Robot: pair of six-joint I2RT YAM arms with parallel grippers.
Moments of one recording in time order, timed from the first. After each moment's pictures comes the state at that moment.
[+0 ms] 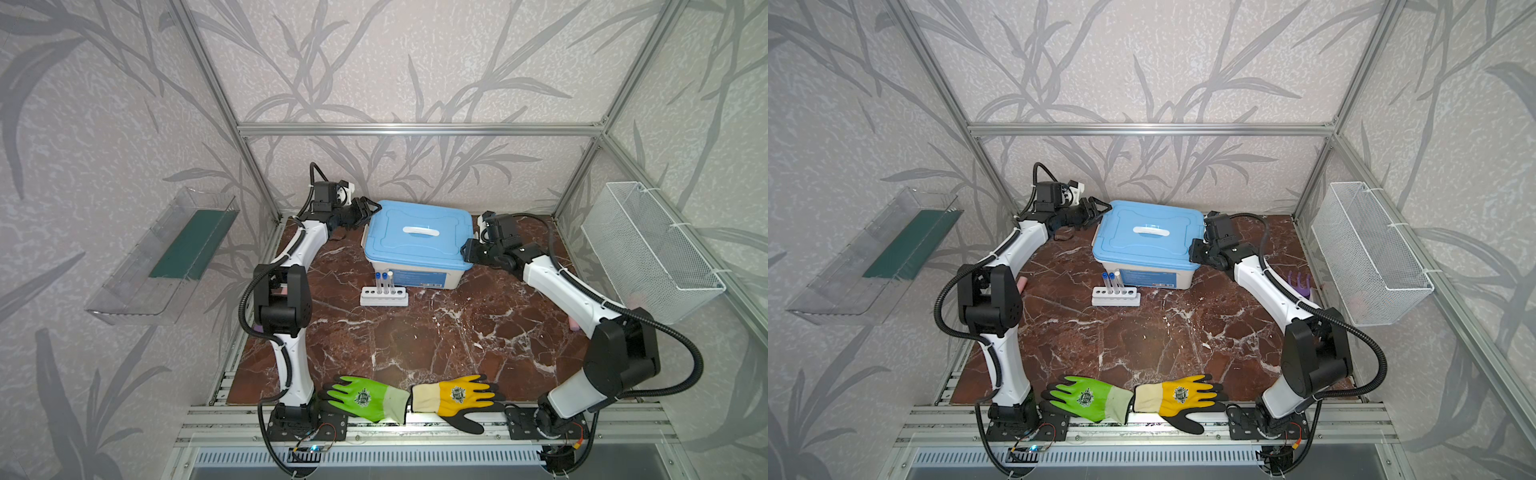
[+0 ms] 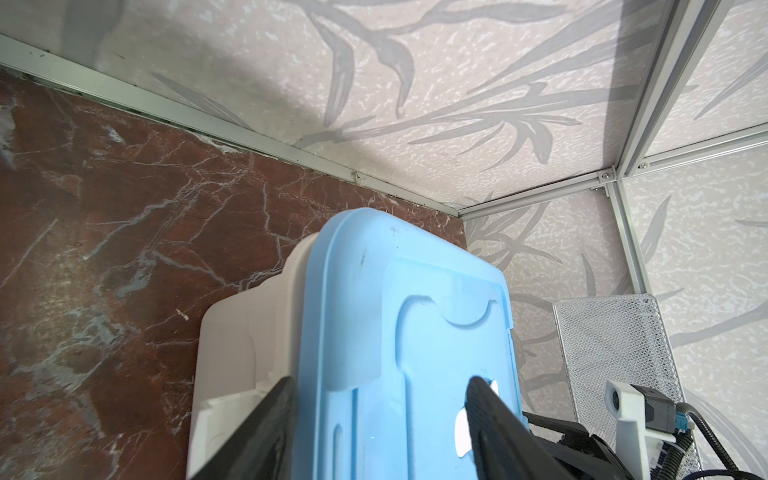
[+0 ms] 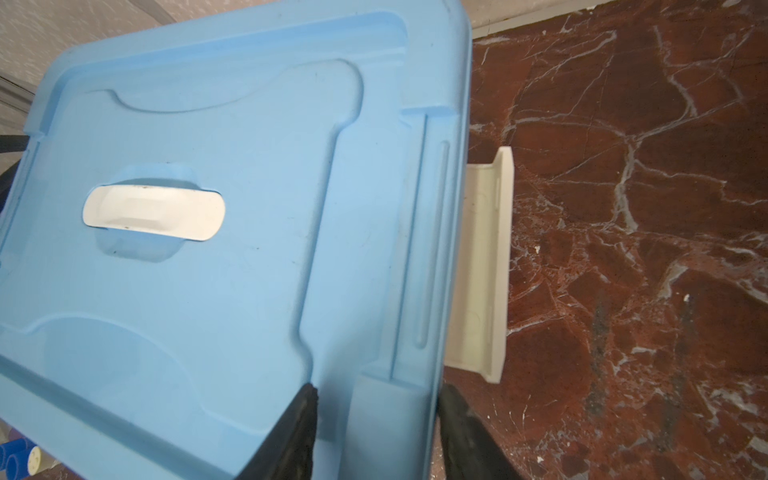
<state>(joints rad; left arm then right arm) -0.06 2.06 1.79 -0.30 0.71 -0.64 0.36 1.59 1.29 -0.45 -0.07 0.46</state>
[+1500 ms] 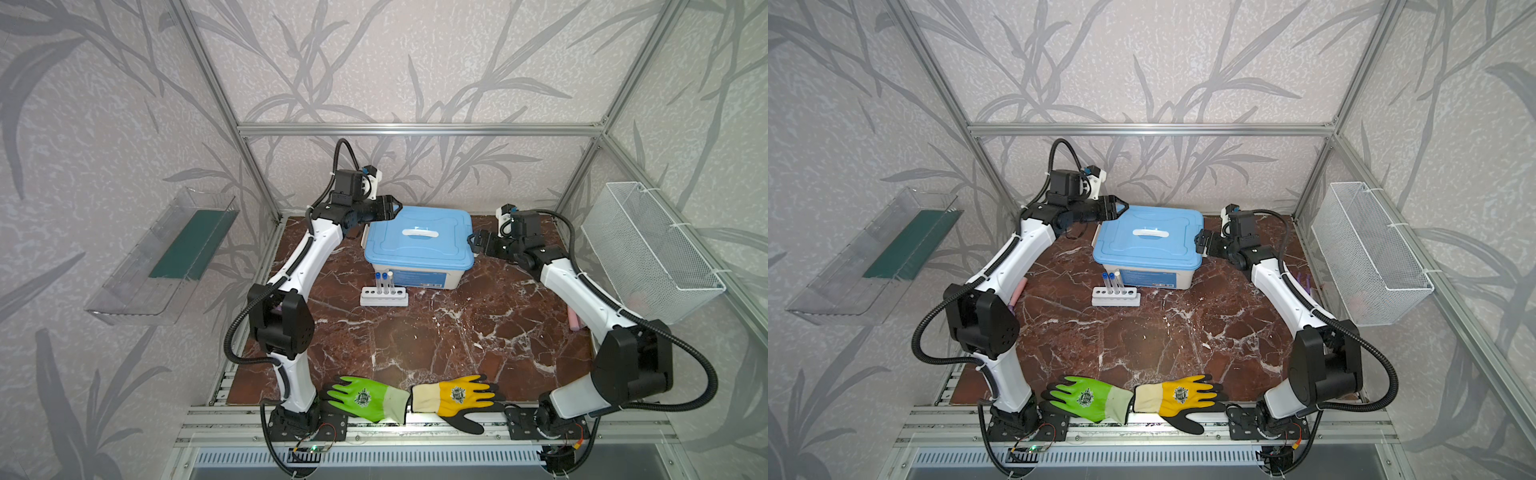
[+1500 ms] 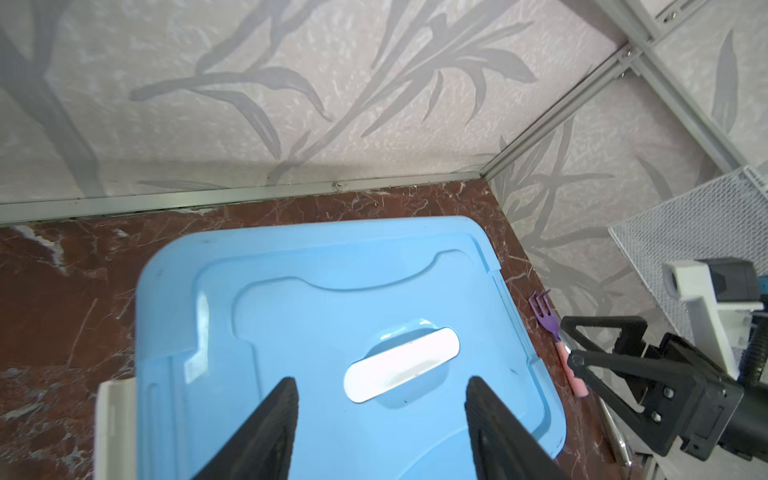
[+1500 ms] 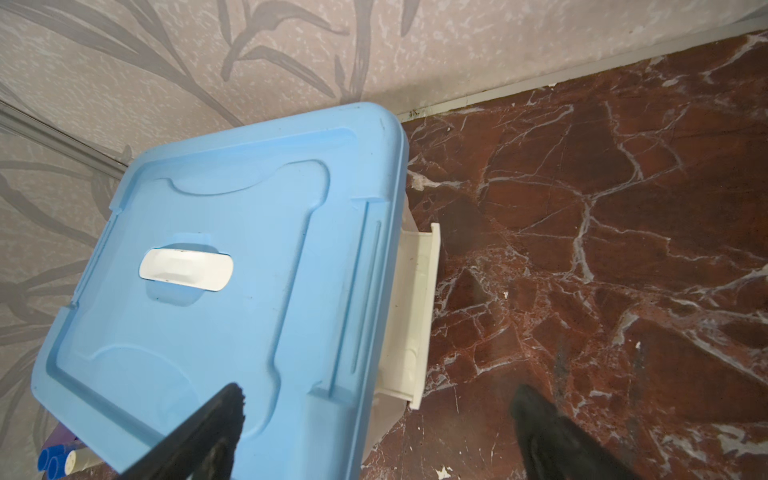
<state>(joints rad) -0.30 1.87 1.85 -0.54 0.41 -0.27 0.21 1.53 1.23 -0.33 -0.22 0.41</state>
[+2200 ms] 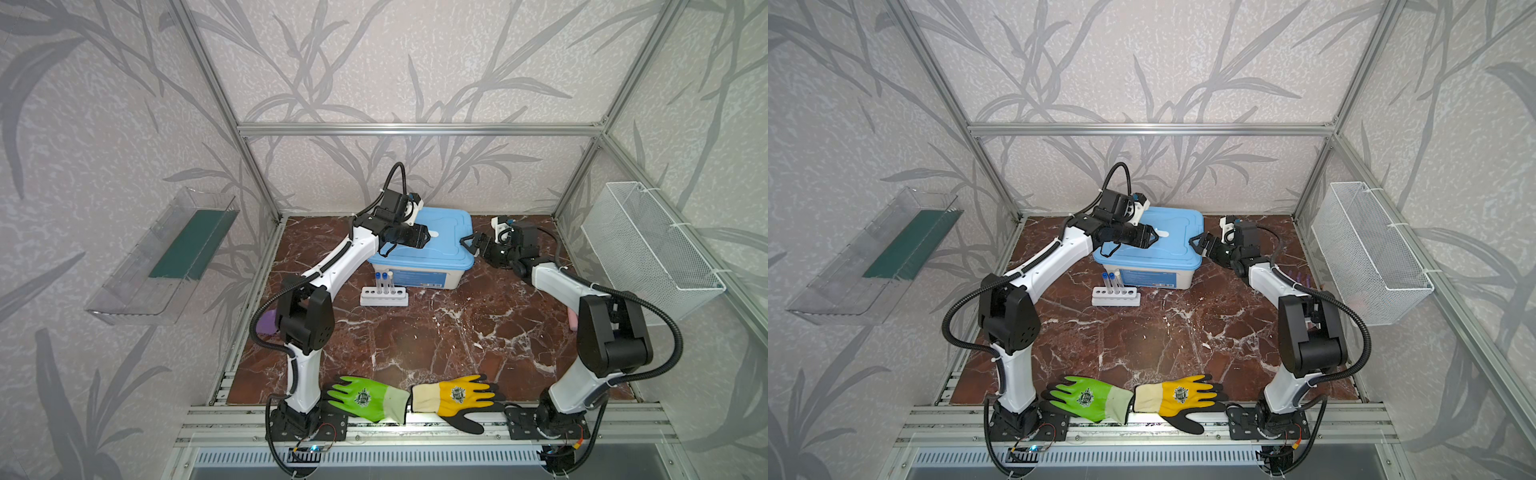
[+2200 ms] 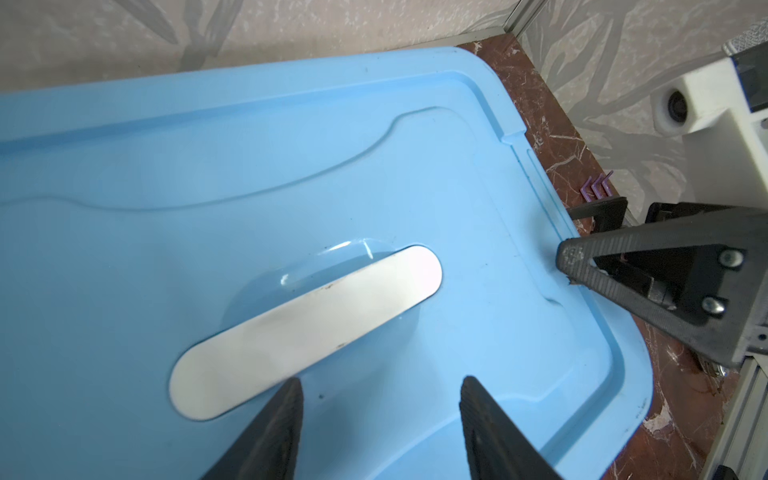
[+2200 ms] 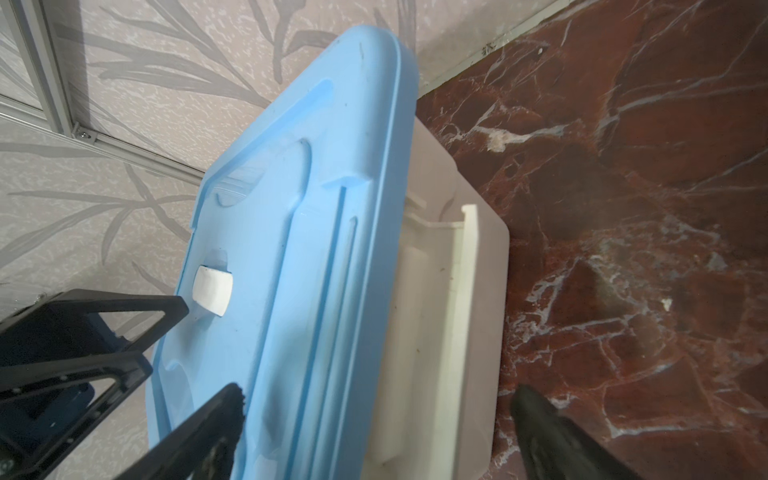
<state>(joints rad) -0.48 1.99 1.85 -0.63 0.28 -0.16 0.13 1.70 1.08 0.09 -0.56 0.66</state>
